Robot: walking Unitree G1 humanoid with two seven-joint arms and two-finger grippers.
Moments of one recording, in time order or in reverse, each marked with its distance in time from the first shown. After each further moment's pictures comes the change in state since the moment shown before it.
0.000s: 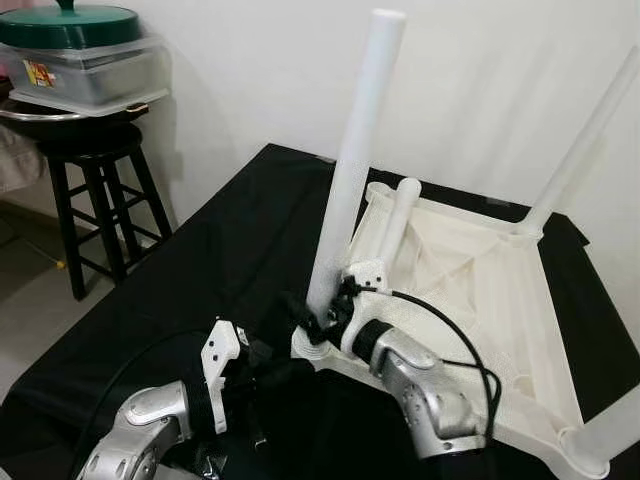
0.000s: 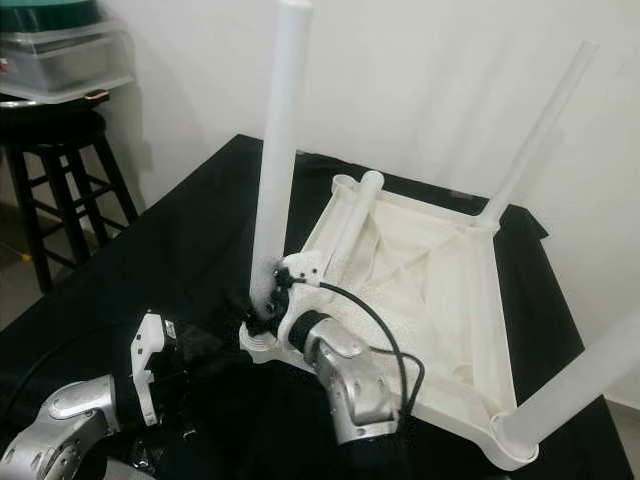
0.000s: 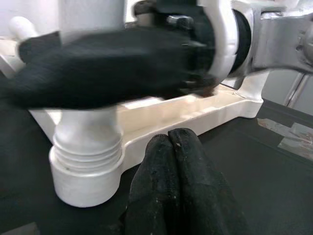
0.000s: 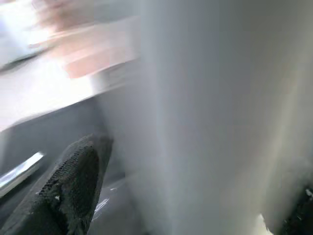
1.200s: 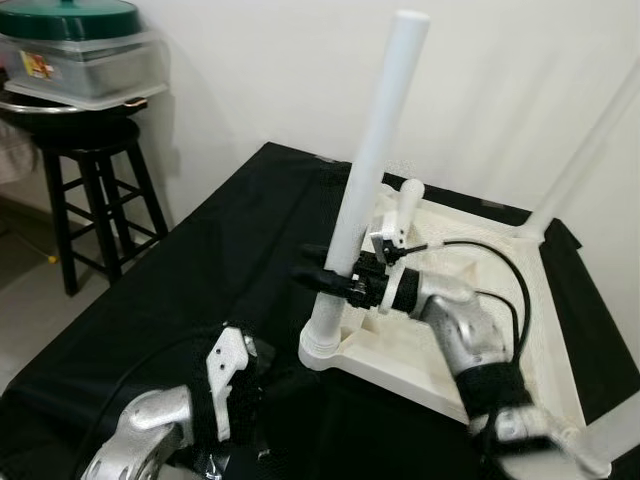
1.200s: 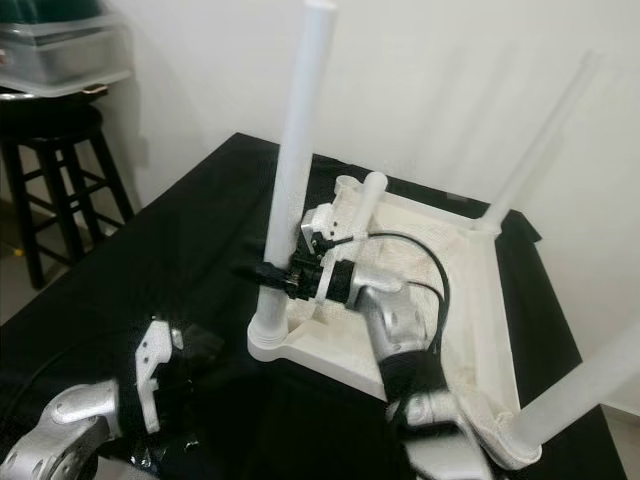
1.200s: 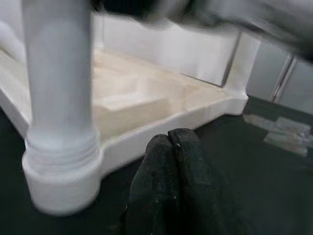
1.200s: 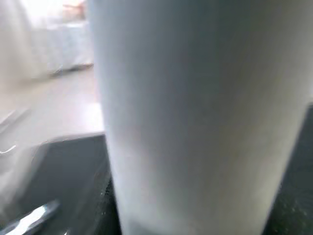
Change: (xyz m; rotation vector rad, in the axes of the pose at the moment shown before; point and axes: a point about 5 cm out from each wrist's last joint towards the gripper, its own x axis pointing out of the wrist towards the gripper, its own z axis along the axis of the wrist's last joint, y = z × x) left arm -0.002 -0.008 -0.002 0.026 0.044 -0.038; right arm 0.015 0.007 0.013 0.018 -0.205 -0.141
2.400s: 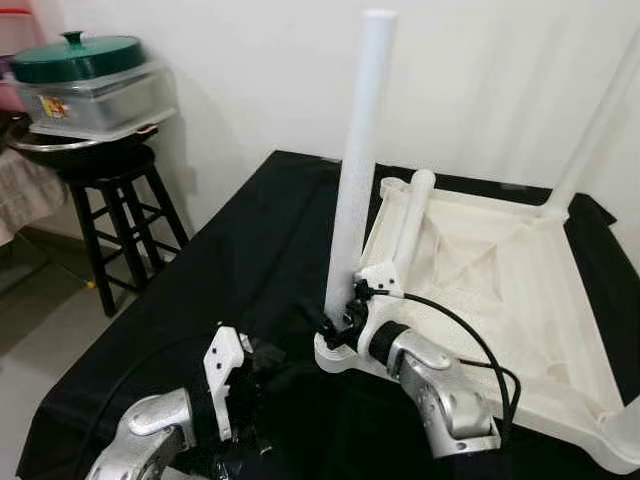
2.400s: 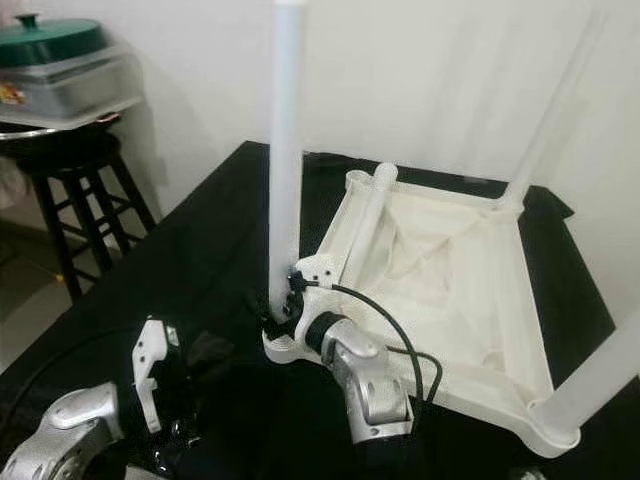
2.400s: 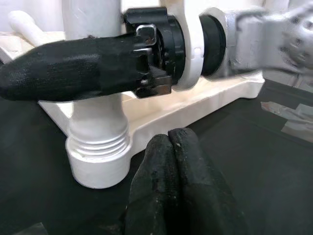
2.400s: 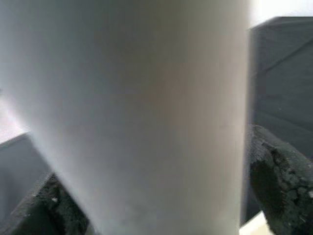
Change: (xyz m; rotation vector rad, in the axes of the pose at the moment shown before) left arm -0.002 0.001 0.005 0.006 -0.041 0.036; right arm -0.014 -0.019 -0.012 -0.008 0.201 -0.020
